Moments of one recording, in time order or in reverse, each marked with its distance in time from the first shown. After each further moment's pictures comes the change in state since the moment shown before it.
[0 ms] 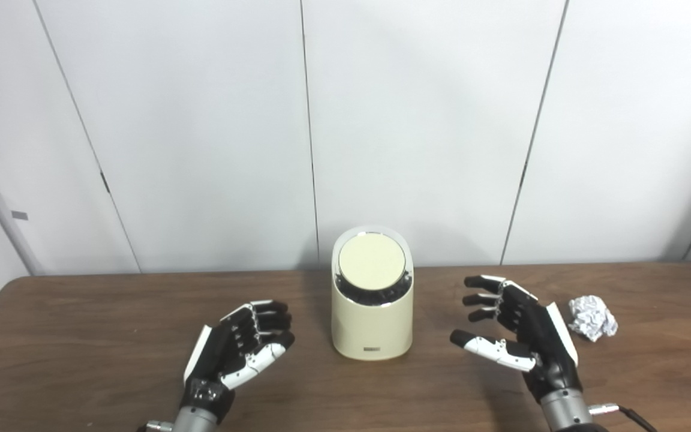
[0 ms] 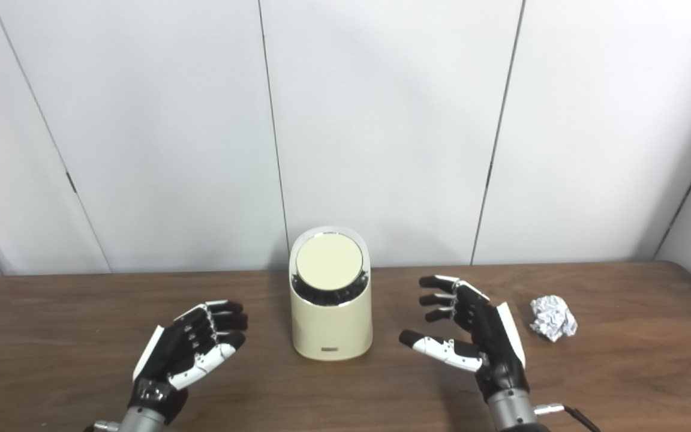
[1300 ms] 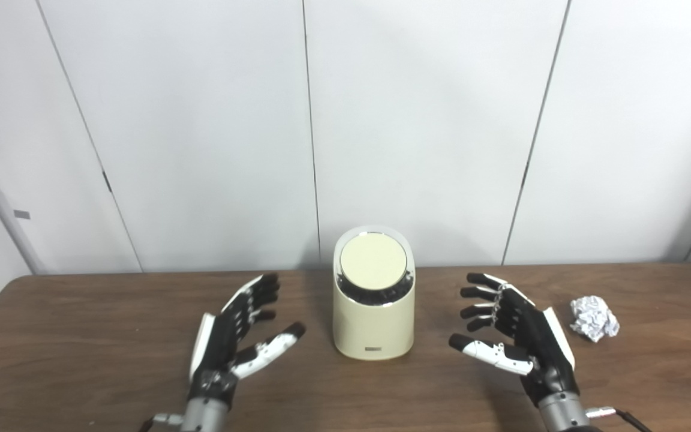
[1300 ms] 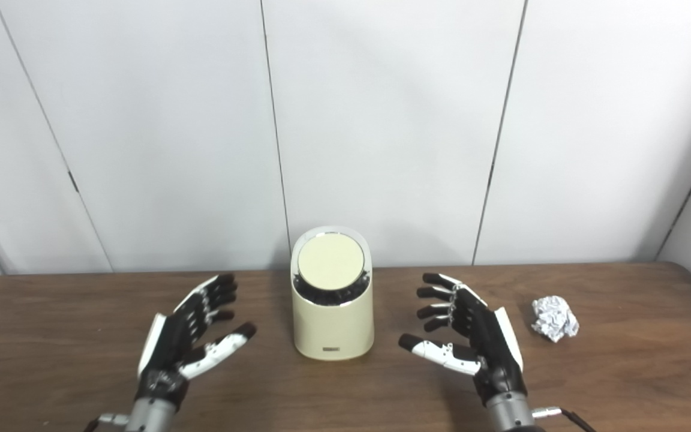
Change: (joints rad) left arm -0.040 -0.062 -0.038 -0.054 0.283 -0.023 0.177; right arm -0.001 0.000 0.000 0.047 0.009 -0.007 0.000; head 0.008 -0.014
